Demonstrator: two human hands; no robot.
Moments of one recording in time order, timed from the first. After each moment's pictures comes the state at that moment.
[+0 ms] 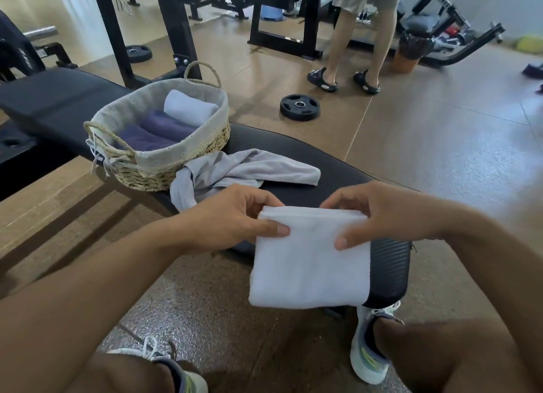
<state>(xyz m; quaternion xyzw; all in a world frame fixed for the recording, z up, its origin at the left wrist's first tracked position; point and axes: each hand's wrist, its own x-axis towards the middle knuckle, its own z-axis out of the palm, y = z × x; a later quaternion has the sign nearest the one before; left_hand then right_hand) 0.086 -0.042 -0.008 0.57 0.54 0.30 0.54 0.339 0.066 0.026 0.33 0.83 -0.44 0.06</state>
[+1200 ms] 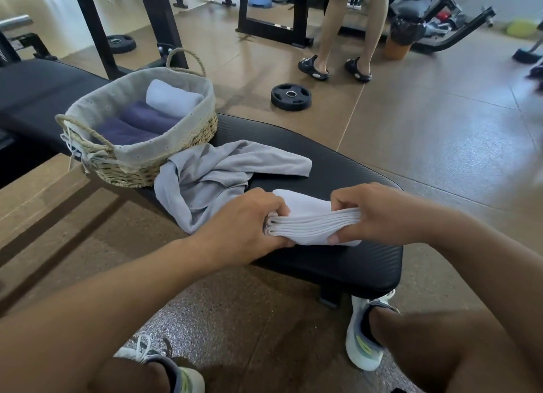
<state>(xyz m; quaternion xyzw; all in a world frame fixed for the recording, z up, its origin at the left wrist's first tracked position) 0.111 -0.027 -0.061 0.74 0.60 0.25 0.18 0.347 0.071 -0.003 0.38 0.90 -0.21 0.08</state>
